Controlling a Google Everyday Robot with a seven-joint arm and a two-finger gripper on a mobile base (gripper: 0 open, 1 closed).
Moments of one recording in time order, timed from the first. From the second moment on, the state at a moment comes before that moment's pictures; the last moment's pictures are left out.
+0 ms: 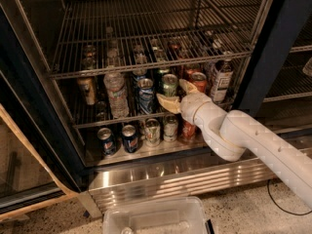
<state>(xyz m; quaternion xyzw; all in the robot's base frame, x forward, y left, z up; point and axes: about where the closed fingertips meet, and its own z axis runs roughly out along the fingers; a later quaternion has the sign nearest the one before) 0.666 -0.066 0.776 -0.27 0.69 0.14 0.66</state>
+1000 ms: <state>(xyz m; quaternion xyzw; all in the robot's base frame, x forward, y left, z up) 0.691 -0.067 0.770 -0.26 0.70 0.12 0.65</state>
